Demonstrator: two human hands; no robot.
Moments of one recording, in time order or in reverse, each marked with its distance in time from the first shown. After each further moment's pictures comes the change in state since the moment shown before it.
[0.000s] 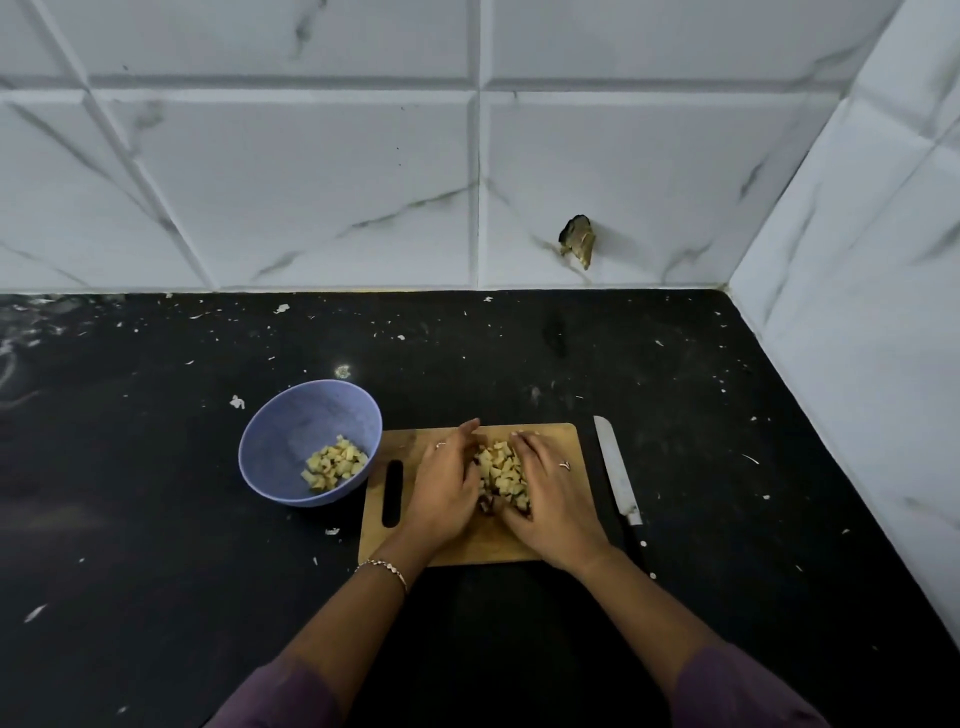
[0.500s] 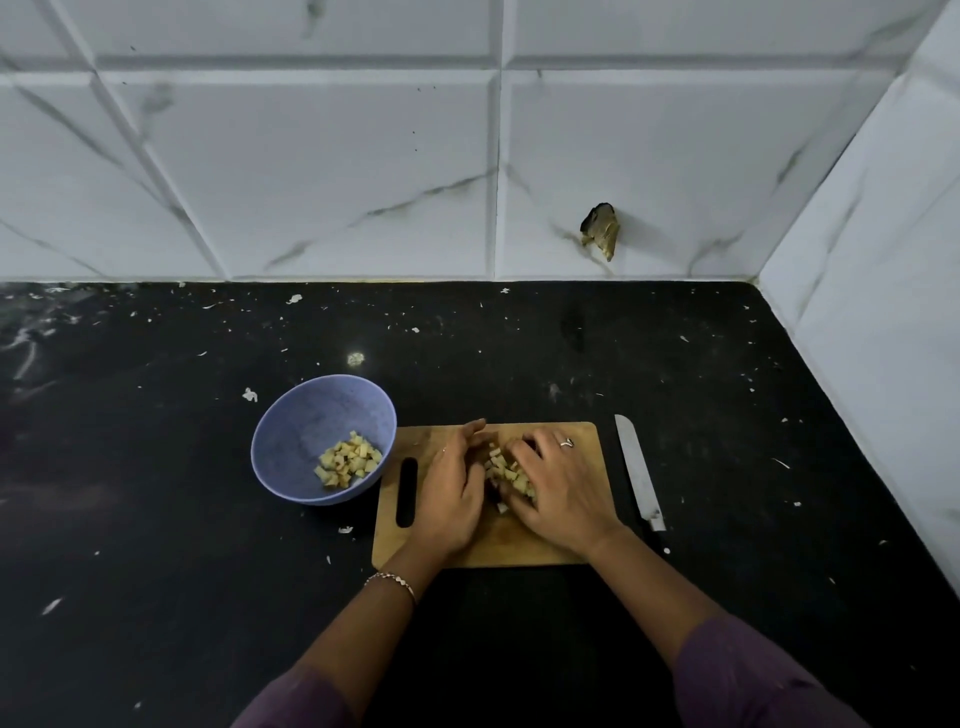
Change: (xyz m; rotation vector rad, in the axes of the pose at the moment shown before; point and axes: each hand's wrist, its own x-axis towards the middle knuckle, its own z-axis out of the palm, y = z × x) left_hand -0.009 -0.015 0.002 -0.215 0.095 0.031; right_hand 0.024 0.002 0.002 -0.164 0.064 -0.200
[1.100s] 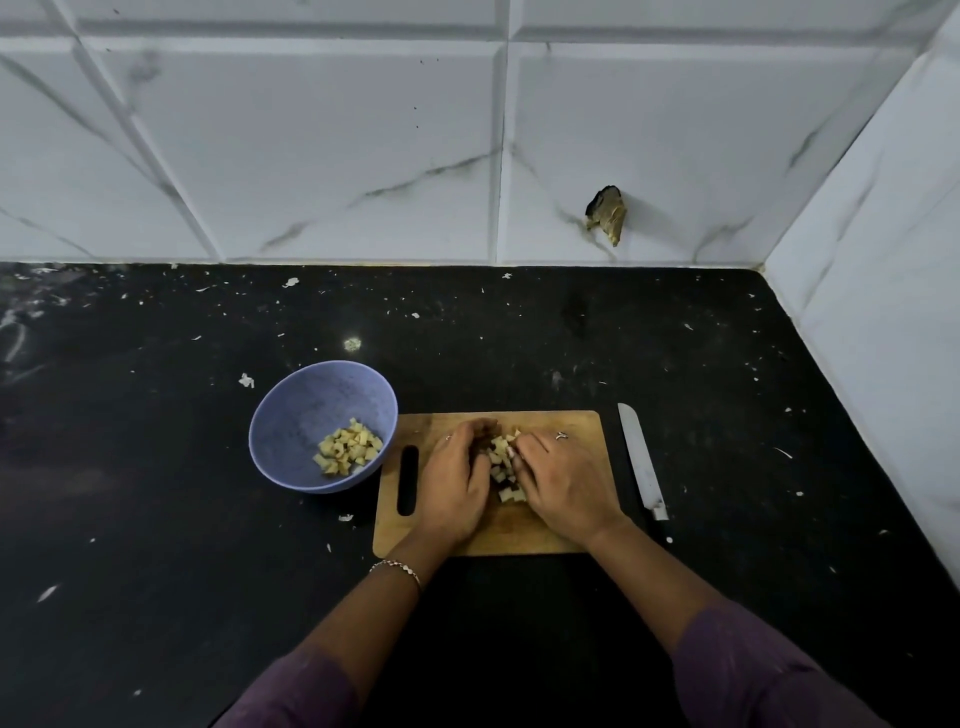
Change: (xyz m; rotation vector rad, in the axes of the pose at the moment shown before) left_hand 0.001 -0.003 0.004 0.098 0.041 0.055; right_hand -0.001 -0.007 0.000 0.004 0.191 -0.043
